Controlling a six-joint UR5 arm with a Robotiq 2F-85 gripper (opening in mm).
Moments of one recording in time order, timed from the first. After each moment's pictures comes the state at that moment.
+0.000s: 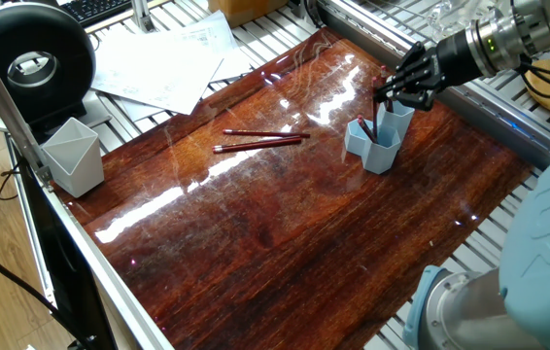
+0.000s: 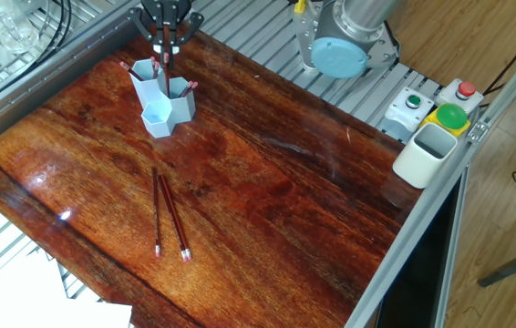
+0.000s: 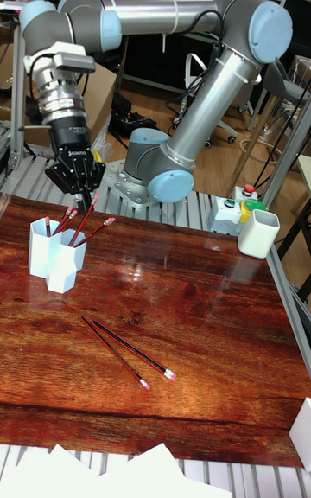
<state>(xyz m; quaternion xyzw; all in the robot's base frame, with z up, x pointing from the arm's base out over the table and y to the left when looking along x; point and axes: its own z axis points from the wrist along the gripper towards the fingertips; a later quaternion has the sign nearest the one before) 0.449 -0.116 0.173 -0.36 0.84 0.09 0.39</state>
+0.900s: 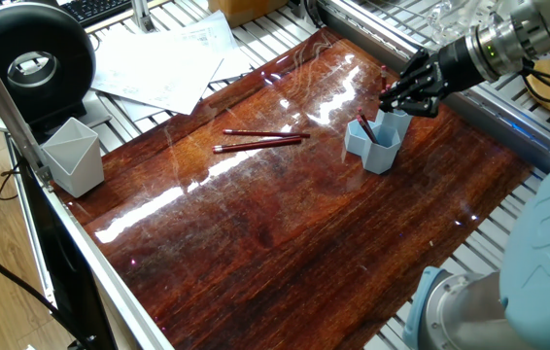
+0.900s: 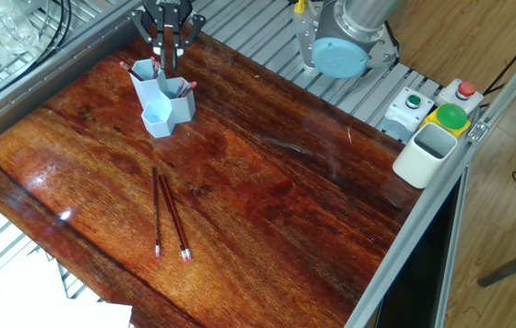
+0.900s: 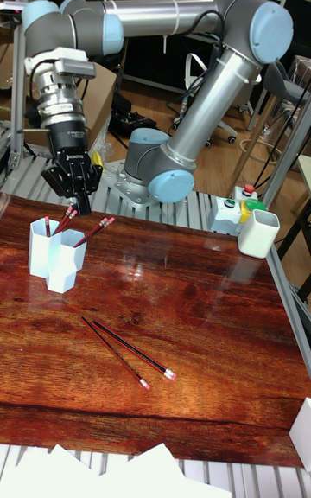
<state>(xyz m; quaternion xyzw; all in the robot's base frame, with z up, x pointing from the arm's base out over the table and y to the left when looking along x) 0.433 -0.133 0.153 -0.37 0.86 0.07 0.34</state>
